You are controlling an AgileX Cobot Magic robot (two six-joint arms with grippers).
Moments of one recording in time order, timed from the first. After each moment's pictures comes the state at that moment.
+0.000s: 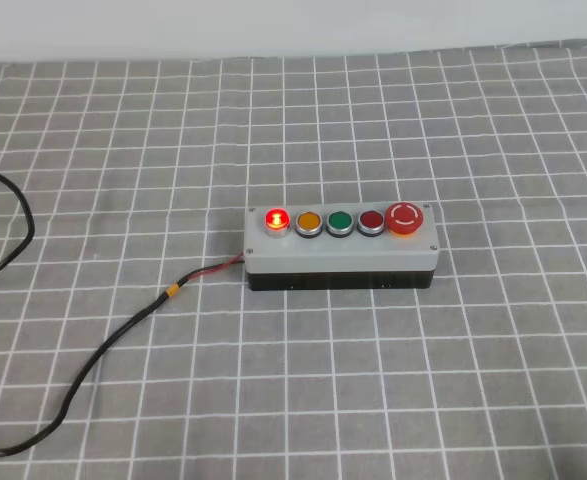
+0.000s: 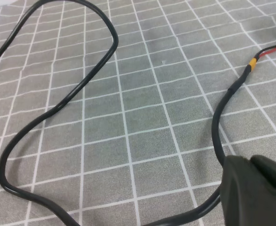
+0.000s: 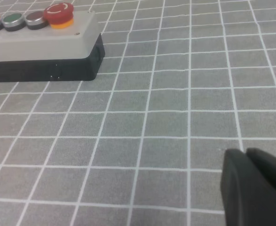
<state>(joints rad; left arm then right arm) -0.14 -0.01 0.03 0.10 0.39 0.12 0.15 -0.01 0.02 0.16 0.40 0.02</state>
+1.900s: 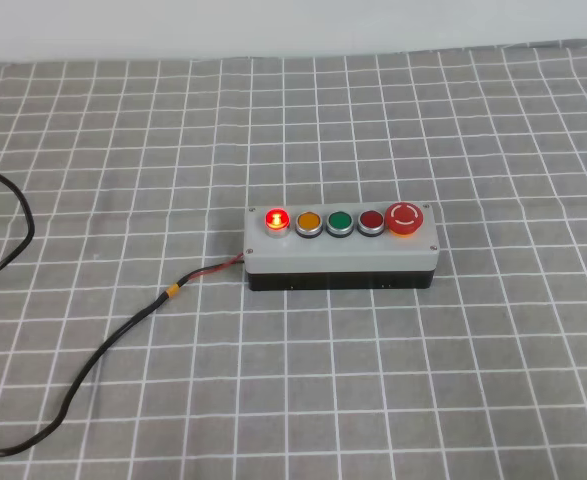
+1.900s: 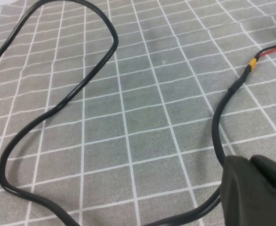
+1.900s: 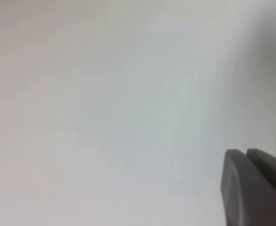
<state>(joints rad) -0.14 -0.01 0.03 0.10 0.39 0.12 0.15 -0.01 0.01 0.16 -0.57 0.02</state>
